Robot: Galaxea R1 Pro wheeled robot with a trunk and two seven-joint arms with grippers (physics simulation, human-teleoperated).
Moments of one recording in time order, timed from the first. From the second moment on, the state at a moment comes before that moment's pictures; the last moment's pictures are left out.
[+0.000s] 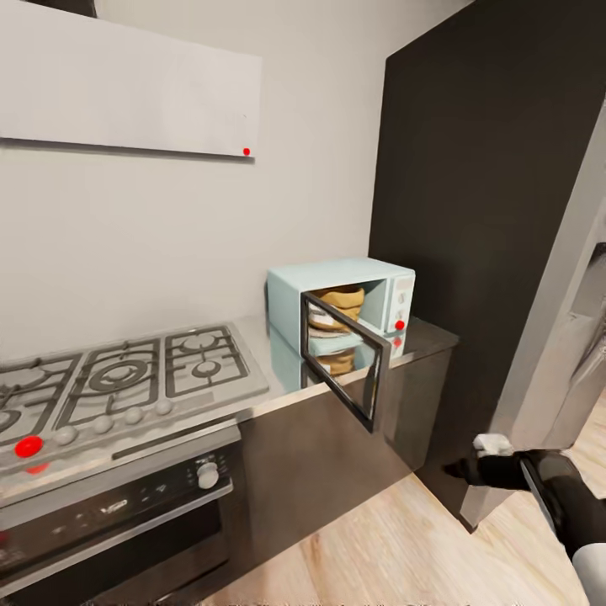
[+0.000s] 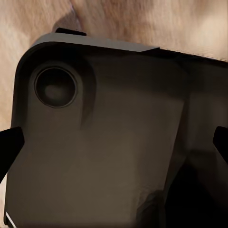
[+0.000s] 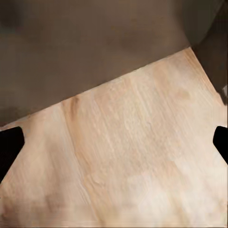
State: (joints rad) left arm 0.00 -0.07 0.02 -0.02 0.17 -0.12 -0.01; right arm -0.57 -0.33 -0.20 -0.84 0.20 0.73 0.67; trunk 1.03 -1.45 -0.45
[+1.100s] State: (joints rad) left arm 0.00 -0.07 0.02 -0.02 0.17 -0.13 -0.01; right arm -0.28 -0.23 -0.19 0.03 0.19 0.00 0.18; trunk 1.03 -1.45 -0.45
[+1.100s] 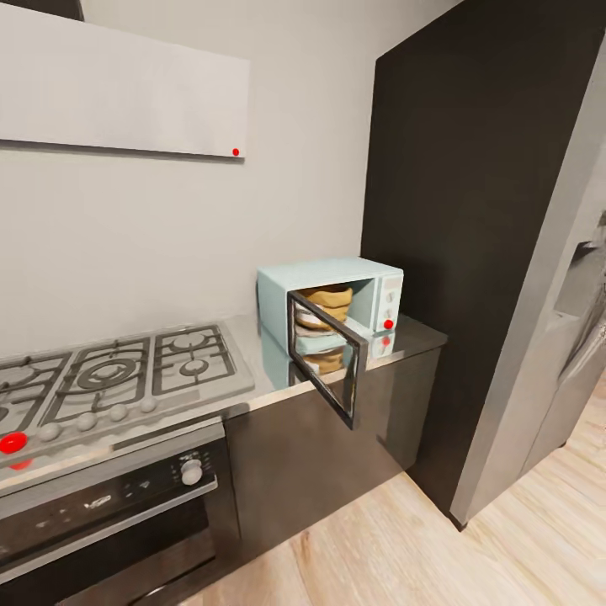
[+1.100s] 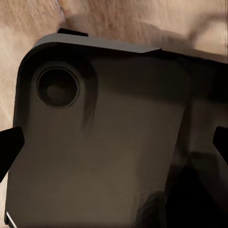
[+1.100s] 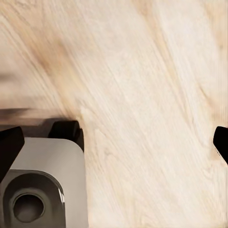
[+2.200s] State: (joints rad) left arm 0.00 -0.06 0.02 -0.02 0.18 -0.12 0.00; right arm -0.28 -0.23 -0.19 0.03 0.19 0.00 0.18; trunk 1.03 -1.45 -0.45
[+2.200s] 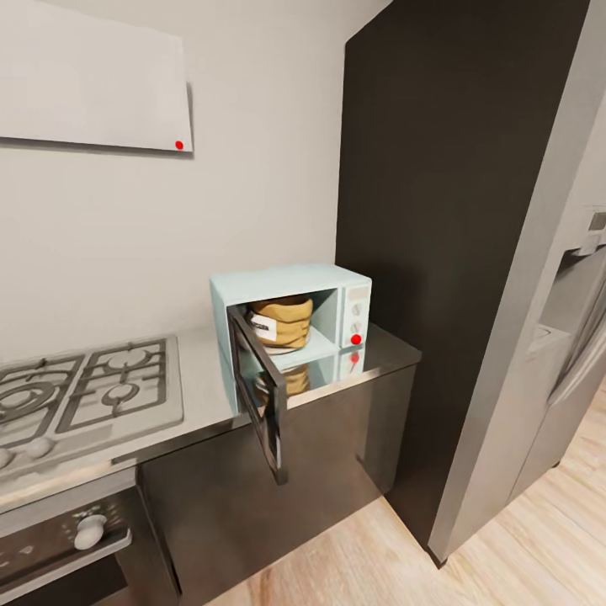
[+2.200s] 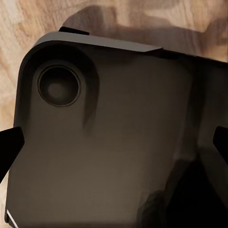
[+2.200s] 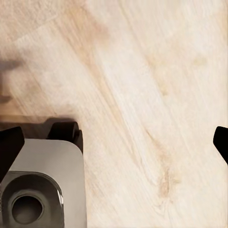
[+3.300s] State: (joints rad) left arm -0.11 -0.04 0.01 -1.24 0.15 0.61 0.00; right arm -0.28 -0.24 -0.19 0.03 0.19 0.00 0.12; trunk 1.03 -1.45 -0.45
